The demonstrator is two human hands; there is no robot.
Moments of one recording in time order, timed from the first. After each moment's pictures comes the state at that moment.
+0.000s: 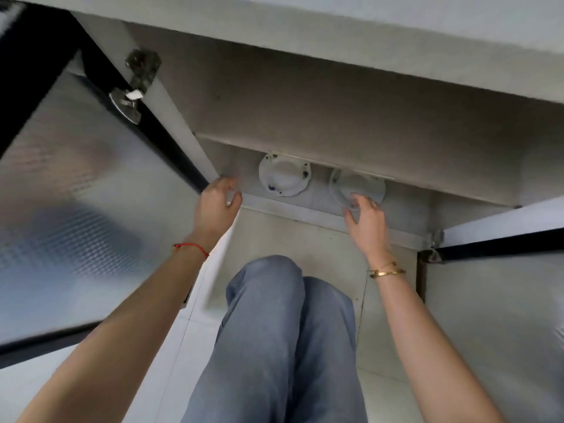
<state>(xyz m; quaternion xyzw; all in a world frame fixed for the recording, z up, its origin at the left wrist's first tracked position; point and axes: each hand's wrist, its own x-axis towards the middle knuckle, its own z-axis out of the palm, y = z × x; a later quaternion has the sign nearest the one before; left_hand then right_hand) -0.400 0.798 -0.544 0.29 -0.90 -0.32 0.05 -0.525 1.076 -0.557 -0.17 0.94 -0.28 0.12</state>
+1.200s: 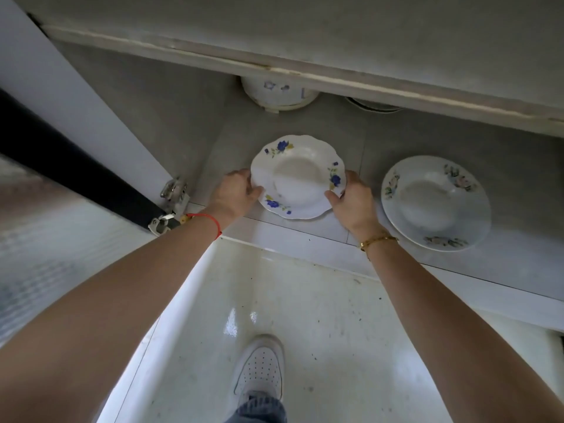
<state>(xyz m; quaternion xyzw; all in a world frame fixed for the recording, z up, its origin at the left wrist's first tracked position) -0.574 0.707 -0.889 0.27 -0.92 -0.27 -0.05 -0.680 0.924 -0.900 -0.17 0.93 -0.30 0.13</state>
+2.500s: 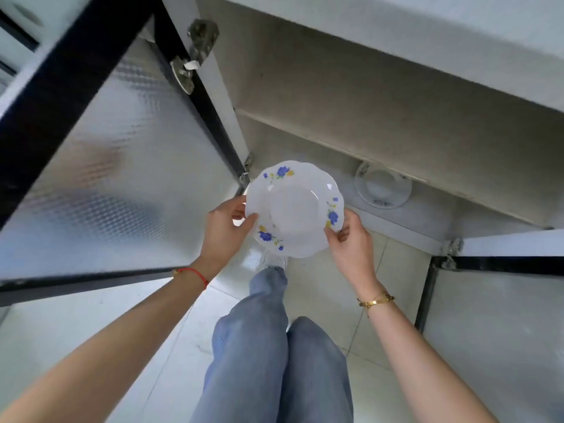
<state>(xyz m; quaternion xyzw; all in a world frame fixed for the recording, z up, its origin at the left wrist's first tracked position) -0.308 0.830 -0.515 0.35 -0.82 -0.44 0.10 -0.440 1.044 -0.547 -0.17 0.88 -0.41 0.18</state>
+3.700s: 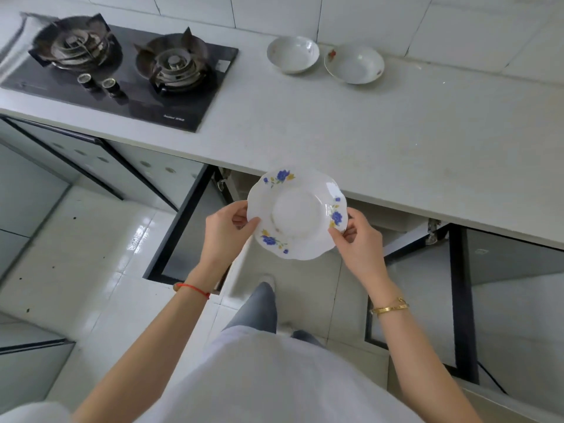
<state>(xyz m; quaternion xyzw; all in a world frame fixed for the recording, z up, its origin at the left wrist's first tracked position) -0.262 0.908 -0.069 0.27 -0.83 -0.46 0.16 -0.383 1.141 -0.086 -0.17 0.85 -0.48 0.11</state>
